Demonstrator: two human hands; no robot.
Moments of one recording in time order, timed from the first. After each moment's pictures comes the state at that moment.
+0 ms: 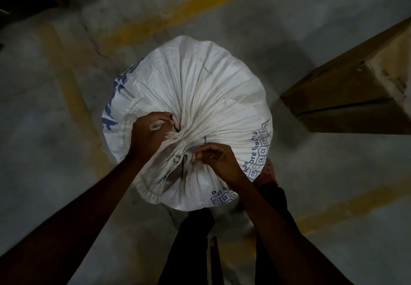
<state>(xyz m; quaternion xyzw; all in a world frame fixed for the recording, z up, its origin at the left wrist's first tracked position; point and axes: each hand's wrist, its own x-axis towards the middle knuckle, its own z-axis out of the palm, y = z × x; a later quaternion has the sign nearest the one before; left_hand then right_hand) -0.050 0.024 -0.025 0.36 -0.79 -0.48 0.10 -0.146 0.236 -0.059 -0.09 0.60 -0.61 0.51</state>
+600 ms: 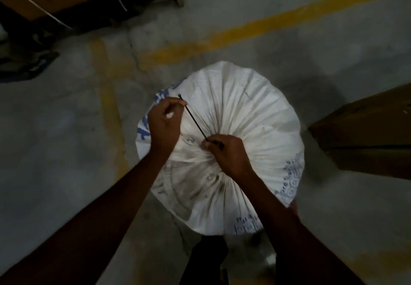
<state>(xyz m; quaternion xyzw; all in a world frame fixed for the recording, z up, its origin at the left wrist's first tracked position) -0.068 -0.038 0.006 0.44 -0.71 -0.45 0.31 -0.163 0.124 -0.028 -0.35 0.74 -0.47 0.34</state>
